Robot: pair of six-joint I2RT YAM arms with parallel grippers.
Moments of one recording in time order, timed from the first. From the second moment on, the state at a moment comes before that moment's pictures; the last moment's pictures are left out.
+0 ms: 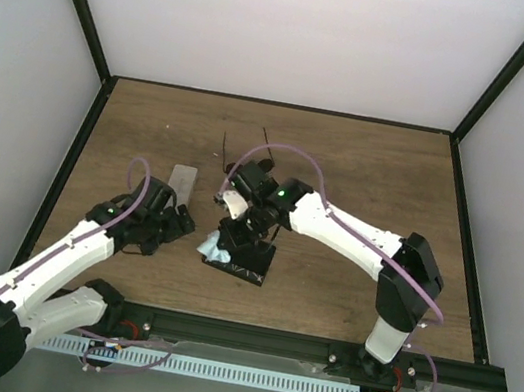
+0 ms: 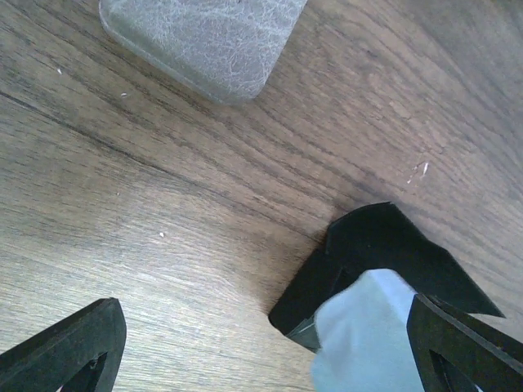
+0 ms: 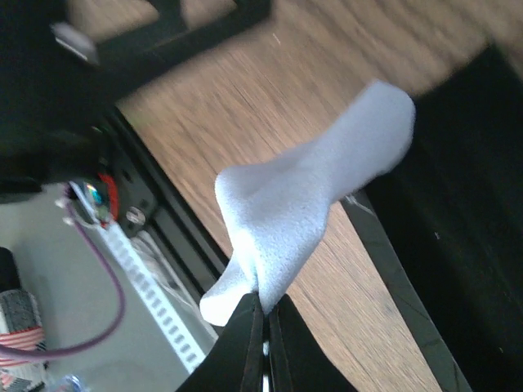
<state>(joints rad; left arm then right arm) -0.46 0.95 0.64 -0.74 0.06 -1.00 0.96 1.75 1.48 -0.86 -0.47 0.34</state>
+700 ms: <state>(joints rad) -0.46 1.07 0.64 -0.65 0.11 -0.98 0.85 1.69 1.20 -0.87 -0.39 0.27</state>
